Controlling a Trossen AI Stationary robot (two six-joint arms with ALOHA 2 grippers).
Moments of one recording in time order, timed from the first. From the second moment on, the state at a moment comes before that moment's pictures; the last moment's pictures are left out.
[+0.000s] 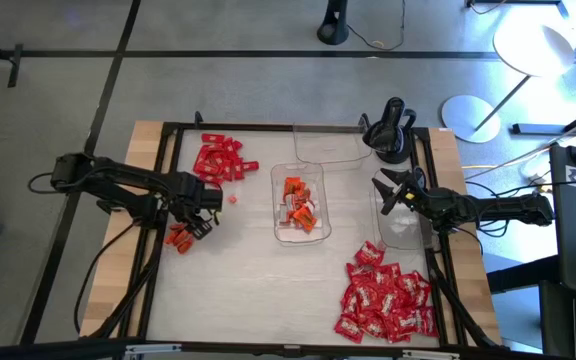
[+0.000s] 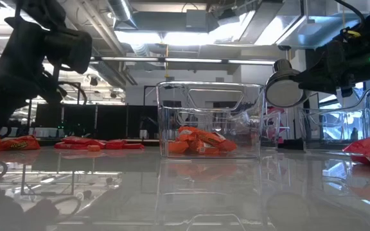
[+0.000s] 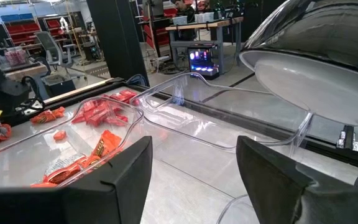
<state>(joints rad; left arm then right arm) 0.06 1.25 0.62 -1.13 0.07 -0.75 0.05 0.16 0.04 0.00 0.72 0.24</state>
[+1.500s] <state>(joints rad) 0.06 1.29 0.91 -0.22 -0.05 -0.40 0.05 0.16 0.04 0.00 0.72 0.24</state>
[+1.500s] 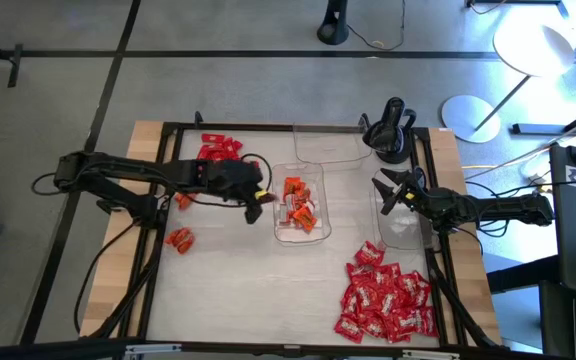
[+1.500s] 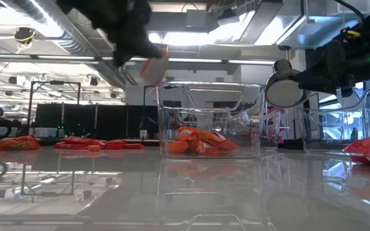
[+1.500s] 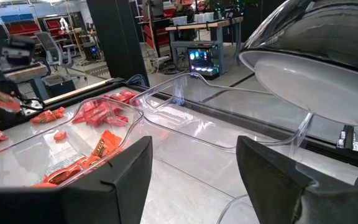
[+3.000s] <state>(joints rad) 0.14 1.27 0.98 -0.84 -0.12 -0.50 0.05 0.16 0.04 0.00 0.73 0.23</state>
